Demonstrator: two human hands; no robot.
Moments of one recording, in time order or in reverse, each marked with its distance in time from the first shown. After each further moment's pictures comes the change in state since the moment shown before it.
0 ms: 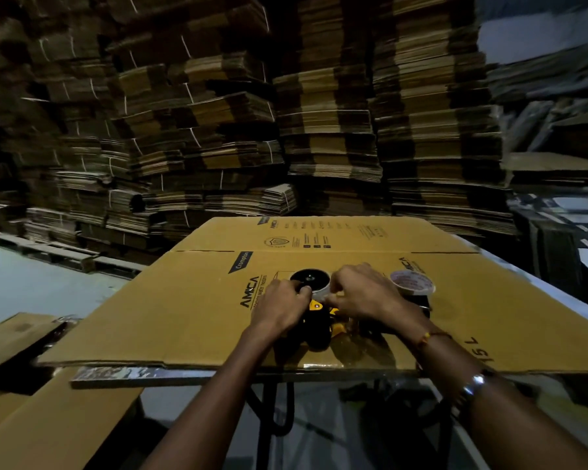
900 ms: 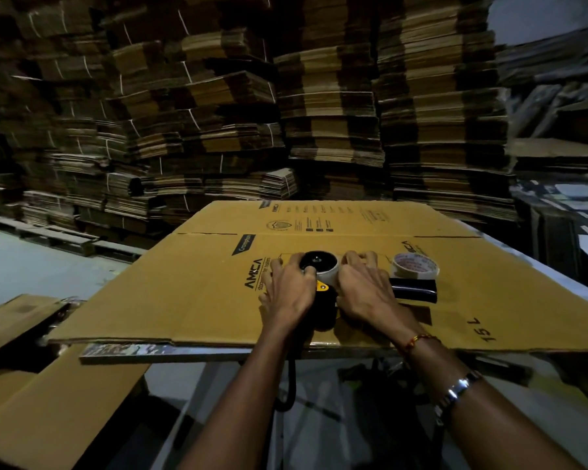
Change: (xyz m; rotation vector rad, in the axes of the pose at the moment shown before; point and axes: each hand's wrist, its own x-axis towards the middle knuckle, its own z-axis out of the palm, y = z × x) left_hand -0.019 0.015 0.010 -0.159 0.133 -0.148; right_hand -0.019 -0.017 0.025 -0.128 0.062 0.058
